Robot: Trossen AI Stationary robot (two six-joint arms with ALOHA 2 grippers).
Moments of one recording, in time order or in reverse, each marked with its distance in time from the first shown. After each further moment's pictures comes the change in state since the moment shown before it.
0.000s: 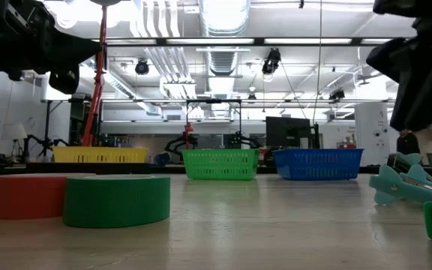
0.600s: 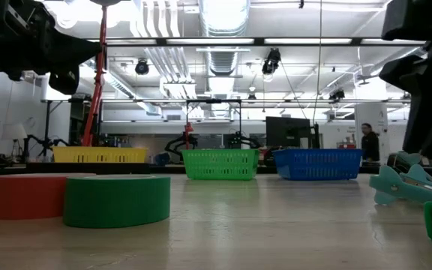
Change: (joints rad) left arm 0.000 0.000 0.000 -0.008 0.000 0.000; right arm 0.017 0.052 -0.002 -0.077 0.008 0.106
